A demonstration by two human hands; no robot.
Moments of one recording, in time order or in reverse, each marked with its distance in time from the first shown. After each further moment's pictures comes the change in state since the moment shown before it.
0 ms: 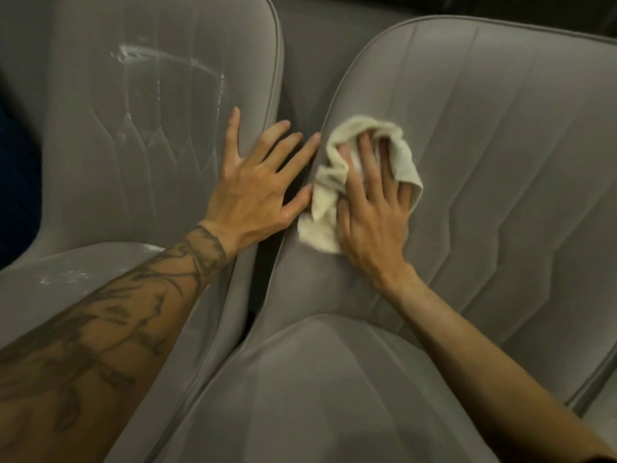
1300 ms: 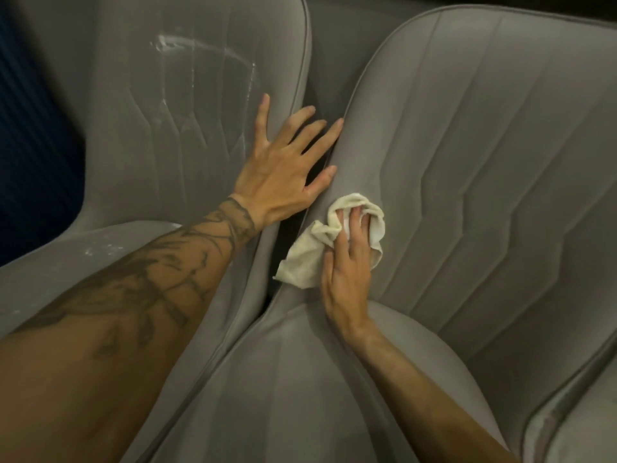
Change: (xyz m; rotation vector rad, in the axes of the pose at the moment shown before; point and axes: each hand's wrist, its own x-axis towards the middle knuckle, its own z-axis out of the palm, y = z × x) left_hand 0.002 -0.006 -0.014 -0.032 -0.218 -0.001; right_hand -0.106 -0.077 0.023 0.553 -0.171 0.339
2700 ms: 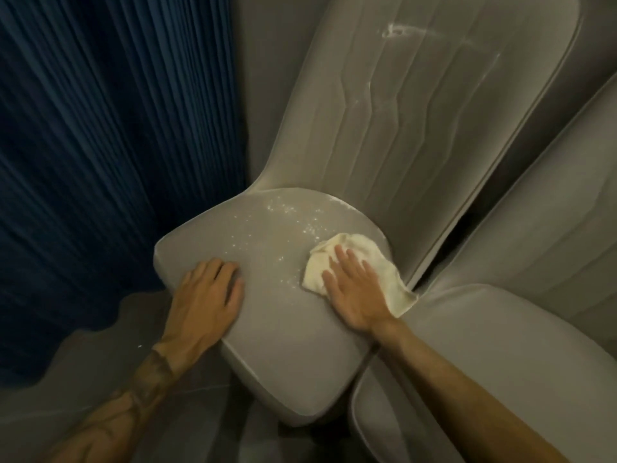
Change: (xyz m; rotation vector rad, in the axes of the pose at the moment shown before) left_hand -0.426 -0.153 -0.095 -0.332 -0.486 -0.709; right_hand -0.096 -0.186 0.134 -0.275 -0.950 -0.027
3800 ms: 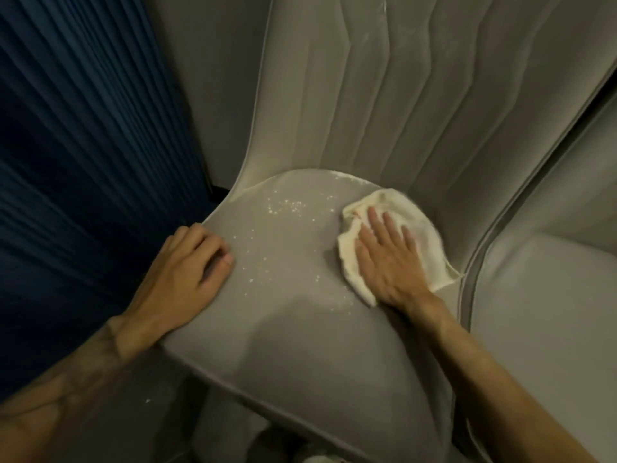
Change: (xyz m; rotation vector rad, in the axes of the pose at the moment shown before) left_hand 0.167 -0.136 0.014 -0.176 -0.063 0.515; right_hand 0.069 -0.039 0.003 -0.045 0.075 0.424
